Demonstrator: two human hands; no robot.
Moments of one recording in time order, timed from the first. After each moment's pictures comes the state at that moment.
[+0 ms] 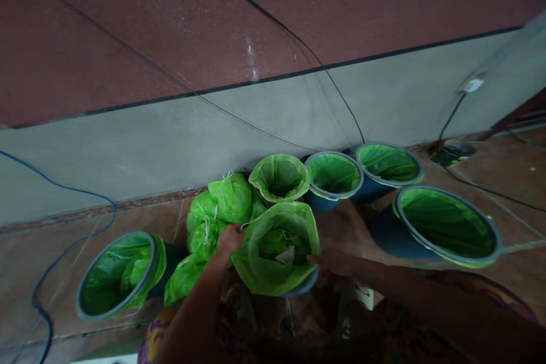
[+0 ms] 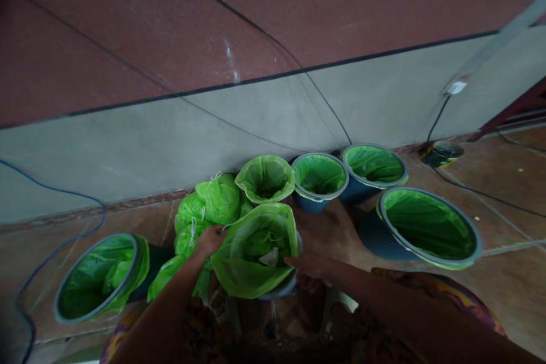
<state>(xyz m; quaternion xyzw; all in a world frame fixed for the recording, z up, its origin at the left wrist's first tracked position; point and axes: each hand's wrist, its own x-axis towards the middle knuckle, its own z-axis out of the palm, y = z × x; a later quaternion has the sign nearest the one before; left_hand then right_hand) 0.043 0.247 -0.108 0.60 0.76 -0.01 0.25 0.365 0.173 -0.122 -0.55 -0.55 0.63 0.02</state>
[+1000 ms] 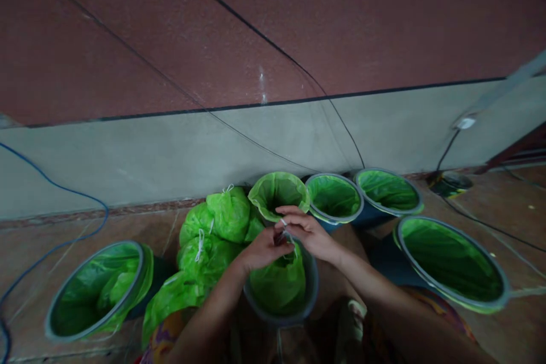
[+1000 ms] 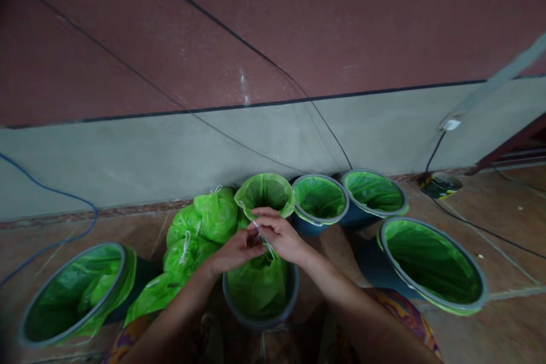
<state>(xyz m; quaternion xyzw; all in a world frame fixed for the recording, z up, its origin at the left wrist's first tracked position) 0.139 0.255 -0.042 0.66 0.38 0.27 0.58 0.314 0.266 -0.017 -0.34 -0.71 0.48 0.40</state>
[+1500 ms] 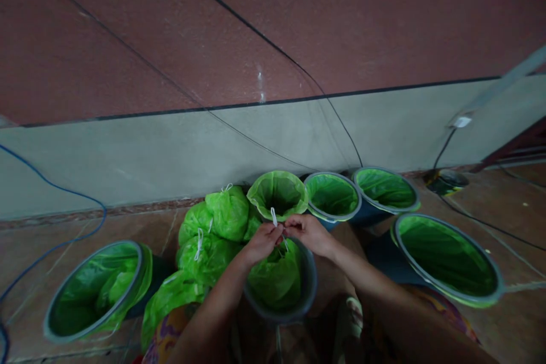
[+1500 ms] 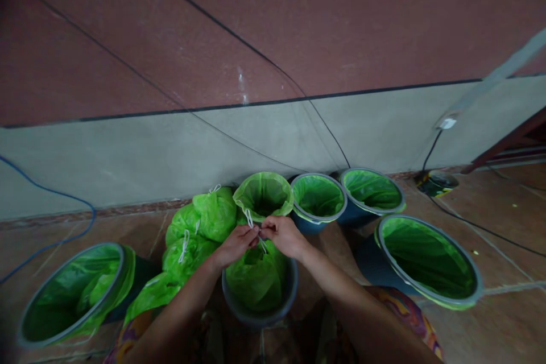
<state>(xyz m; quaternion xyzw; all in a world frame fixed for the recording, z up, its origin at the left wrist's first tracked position) 0.144 0.263 -0.062 0.61 0.46 0.31 0.57 0.322 0.272 -0.042 -0.46 -0.72 0.45 0.27</state>
